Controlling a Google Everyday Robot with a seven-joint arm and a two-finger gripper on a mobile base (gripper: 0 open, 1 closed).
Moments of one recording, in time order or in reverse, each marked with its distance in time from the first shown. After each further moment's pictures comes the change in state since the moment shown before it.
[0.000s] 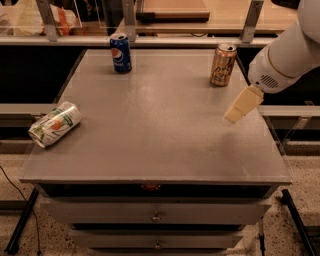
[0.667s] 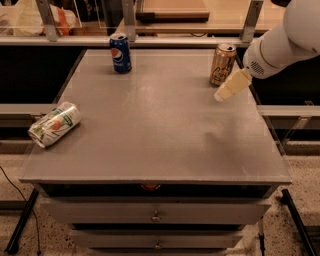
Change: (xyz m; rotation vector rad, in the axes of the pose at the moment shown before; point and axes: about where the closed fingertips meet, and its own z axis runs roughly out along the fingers) arm -0.023 -0.079 0.033 0.175 -0.105 0.126
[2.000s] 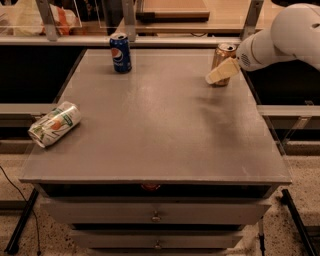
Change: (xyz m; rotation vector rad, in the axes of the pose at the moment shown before) arm -0.027 -0.052 0.058 0.075 -0.146 0.191
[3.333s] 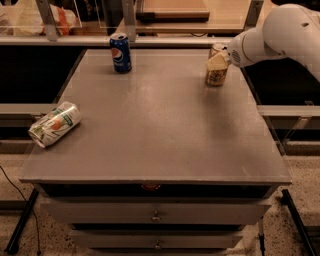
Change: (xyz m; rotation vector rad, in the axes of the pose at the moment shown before) arm -0.025 0.006 0.028 -0.054 -0.078 0.019
